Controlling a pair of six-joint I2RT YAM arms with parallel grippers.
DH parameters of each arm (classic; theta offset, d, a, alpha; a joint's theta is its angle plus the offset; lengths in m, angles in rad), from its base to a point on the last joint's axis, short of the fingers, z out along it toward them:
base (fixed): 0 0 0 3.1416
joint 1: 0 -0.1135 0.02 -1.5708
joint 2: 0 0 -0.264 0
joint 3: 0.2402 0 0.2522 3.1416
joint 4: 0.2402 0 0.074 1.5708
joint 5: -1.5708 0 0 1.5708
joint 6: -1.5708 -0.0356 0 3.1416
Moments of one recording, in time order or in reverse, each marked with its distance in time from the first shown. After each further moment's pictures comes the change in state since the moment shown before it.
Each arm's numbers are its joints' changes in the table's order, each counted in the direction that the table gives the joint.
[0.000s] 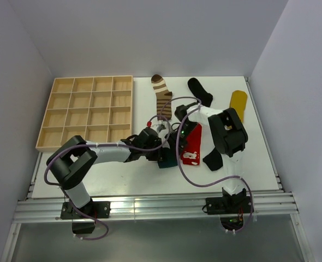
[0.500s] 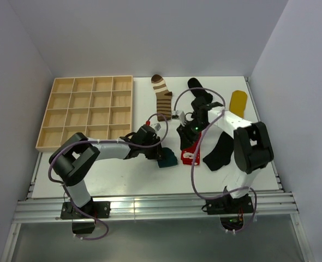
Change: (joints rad) left arm -0.050 -0.041 0.018 0.000 -0.089 0.016; right arm 0.132 0.317 -0.172 -0.193 -0.079 0.041
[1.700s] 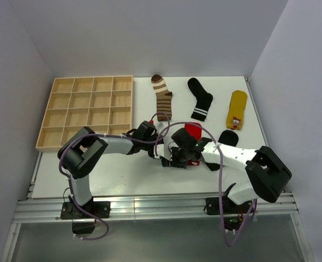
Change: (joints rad) left arm -0.058 -0.118 0.064 -0.056 -0.222 0.026; right arm -0.462 0.377 -0.486 -0.506 -0.436 0.145
